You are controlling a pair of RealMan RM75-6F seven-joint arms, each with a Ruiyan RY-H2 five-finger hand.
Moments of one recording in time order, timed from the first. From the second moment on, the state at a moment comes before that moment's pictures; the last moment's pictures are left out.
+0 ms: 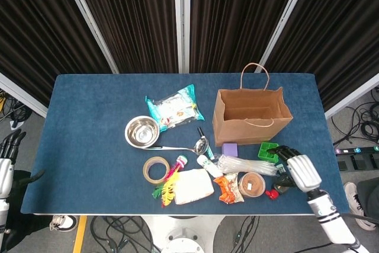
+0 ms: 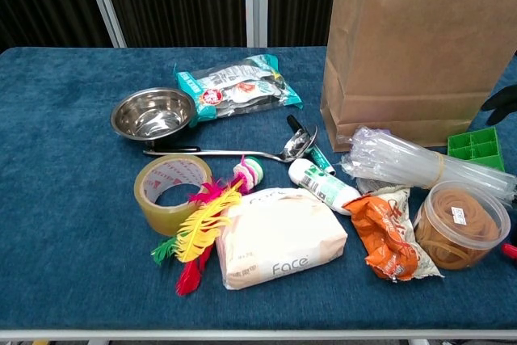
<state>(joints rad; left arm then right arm) -0.08 -1.39 -0.08 -1.04 1.51 1.58 -0.52 0.31 -1.43 -0.02 -1.20 -1.68 1.33 0.38</state>
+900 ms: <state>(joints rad) -0.08 -1.41 -0.09 -0.98 1.49 1.57 -0.56 0.42 -1.49 0.02 -1.32 -1.65 1.24 0.33</state>
